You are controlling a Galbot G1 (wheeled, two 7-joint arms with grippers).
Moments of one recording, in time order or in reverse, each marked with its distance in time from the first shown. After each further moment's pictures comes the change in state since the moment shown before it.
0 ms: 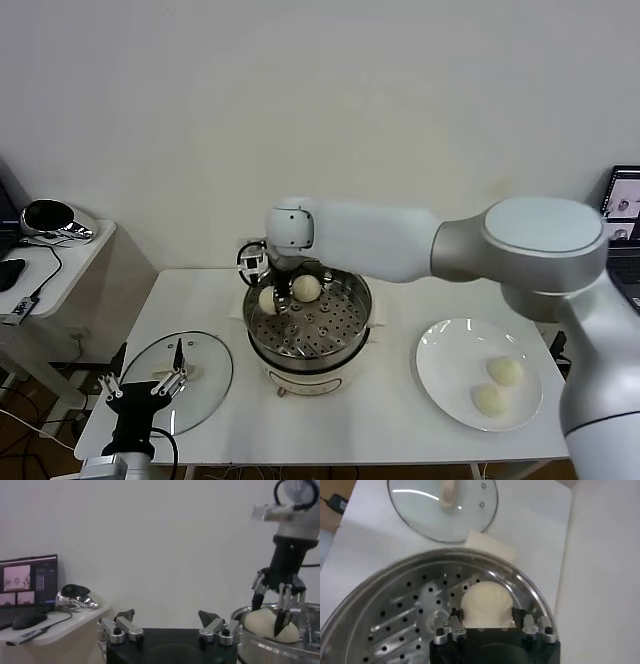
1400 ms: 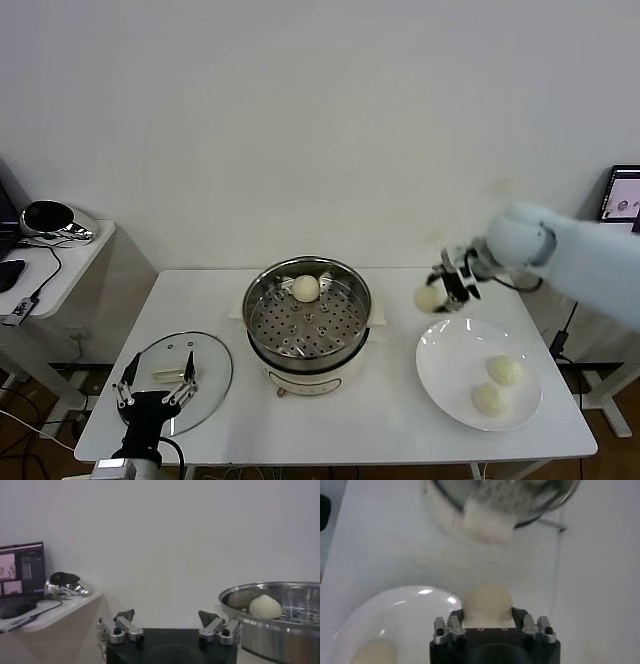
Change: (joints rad) left arm 0.019 0.021 0.023 0.013 0.001 0.039 0.017; right arm 0.108 -0.849 0.079 0.495 -0.325 0.249 -0.141
